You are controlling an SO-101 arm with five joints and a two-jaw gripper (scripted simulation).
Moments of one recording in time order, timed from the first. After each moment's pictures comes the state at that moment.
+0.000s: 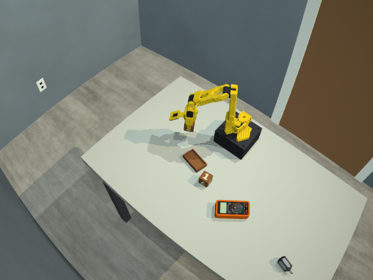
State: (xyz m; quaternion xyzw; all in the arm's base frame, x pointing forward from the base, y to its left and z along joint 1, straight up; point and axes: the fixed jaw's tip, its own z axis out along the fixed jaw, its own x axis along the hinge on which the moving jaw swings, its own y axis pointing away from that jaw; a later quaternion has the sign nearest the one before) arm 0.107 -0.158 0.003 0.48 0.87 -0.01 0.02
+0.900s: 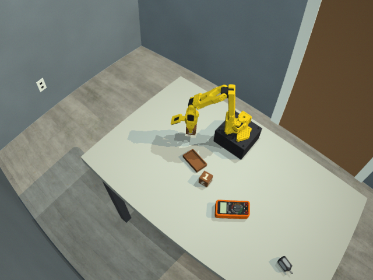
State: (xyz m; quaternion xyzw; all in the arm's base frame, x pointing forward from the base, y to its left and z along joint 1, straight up) arm 0.105 -0.149 -0.013 0.48 0.88 0.00 0.00
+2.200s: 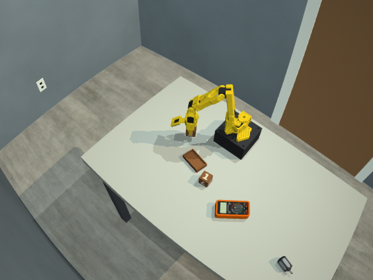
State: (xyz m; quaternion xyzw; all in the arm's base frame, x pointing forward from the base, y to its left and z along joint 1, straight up) arm 0.105 -0.149 -0.025 0.48 0.88 0.00 0.00
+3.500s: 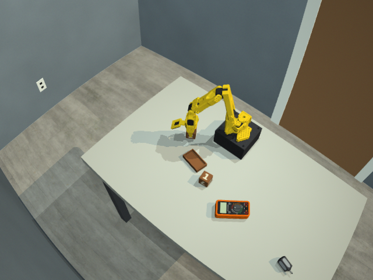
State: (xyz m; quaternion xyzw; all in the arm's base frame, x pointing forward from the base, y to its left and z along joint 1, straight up) arm 0.105 -0.148 -0.041 0.48 0.88 0.00 0.00
